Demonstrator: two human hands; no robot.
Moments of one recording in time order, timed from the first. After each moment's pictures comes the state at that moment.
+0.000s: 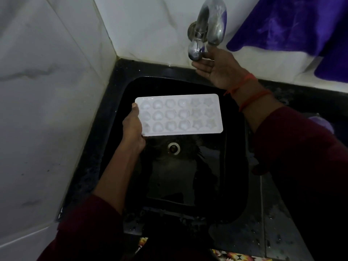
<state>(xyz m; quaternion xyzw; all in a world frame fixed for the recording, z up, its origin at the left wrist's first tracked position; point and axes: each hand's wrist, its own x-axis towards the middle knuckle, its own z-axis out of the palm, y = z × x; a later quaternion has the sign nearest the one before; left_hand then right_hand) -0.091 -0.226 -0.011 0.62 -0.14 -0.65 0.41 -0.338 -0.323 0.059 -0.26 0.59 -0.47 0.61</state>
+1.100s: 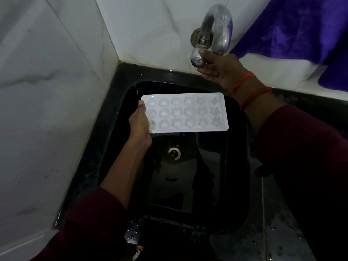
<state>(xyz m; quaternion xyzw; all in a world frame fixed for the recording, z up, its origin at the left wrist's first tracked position) -0.111 -0.249 -0.003 0.63 -0.13 -0.62 0.44 -0.337 -0.334 0.070 -0.28 0.65 -0.43 0.56</state>
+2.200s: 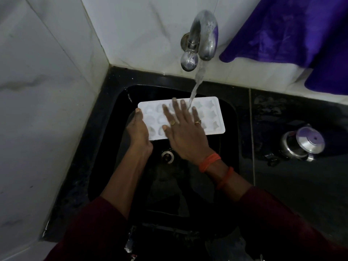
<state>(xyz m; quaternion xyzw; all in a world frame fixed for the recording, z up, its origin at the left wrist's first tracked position) -0.134 -0.248 -0.027 0.64 -0.11 -0.60 0.48 -0.264 -0.198 -0.028 -0.76 0.64 -0.06 0.04</state>
